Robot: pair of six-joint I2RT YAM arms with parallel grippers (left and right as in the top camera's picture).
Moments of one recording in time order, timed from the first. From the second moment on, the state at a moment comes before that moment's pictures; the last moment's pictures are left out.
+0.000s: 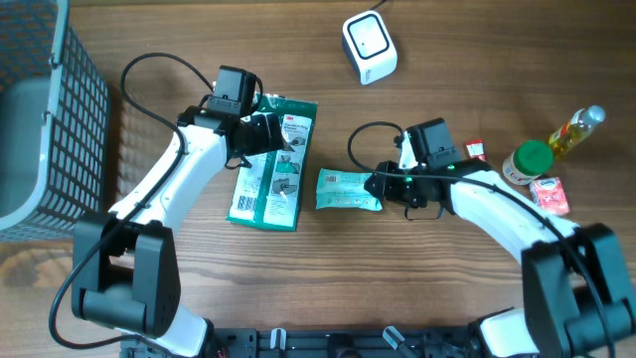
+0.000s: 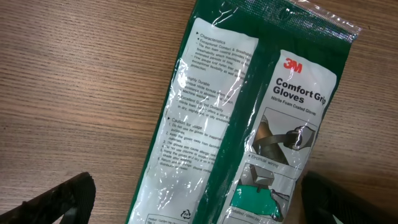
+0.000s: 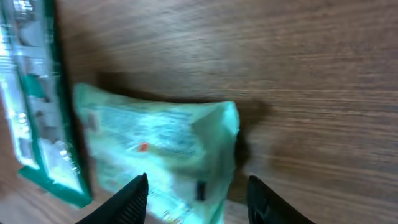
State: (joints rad) left arm -0.24 1.73 1.19 -0.64 -0.04 -0.42; right arm 0.33 1.64 0.81 -0.36 -0.40 0.56
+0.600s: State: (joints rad) left arm -0.24 1.73 1.19 -0.64 -0.04 -0.42; right arm 0.31 1.74 0.81 -0.27 -0.56 0.57
